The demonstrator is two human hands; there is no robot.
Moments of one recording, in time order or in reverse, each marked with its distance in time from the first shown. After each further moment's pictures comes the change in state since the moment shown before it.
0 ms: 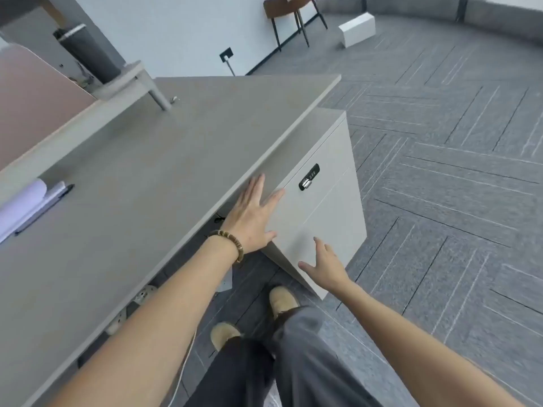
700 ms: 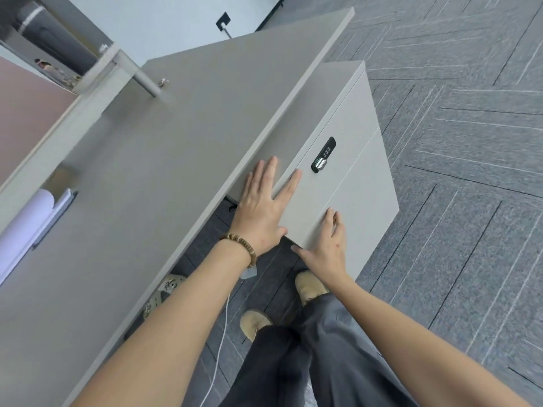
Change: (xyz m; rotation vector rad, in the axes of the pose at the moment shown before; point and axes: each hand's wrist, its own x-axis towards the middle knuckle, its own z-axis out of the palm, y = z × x) left_hand 0.031 -0.011 0.039 0.166 0.086 0.045; right_hand 0.052 -0.015 0.067 0.287 0.339 0.088
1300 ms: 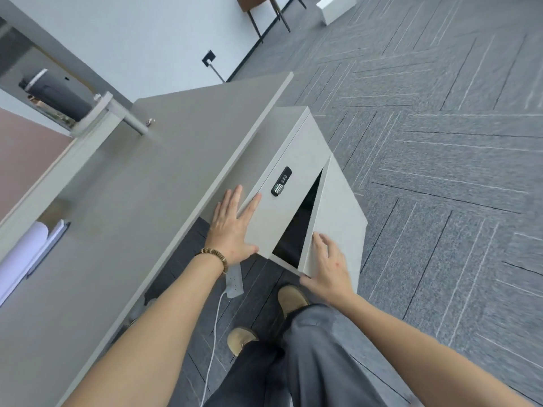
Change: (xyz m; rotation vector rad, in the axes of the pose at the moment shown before) left_hand 0.000 0.012 -0.017 -0.018 -0.126 -0.148; right_hand -0.030 0.039 -0.095 -0.207 -0.059 -0.254
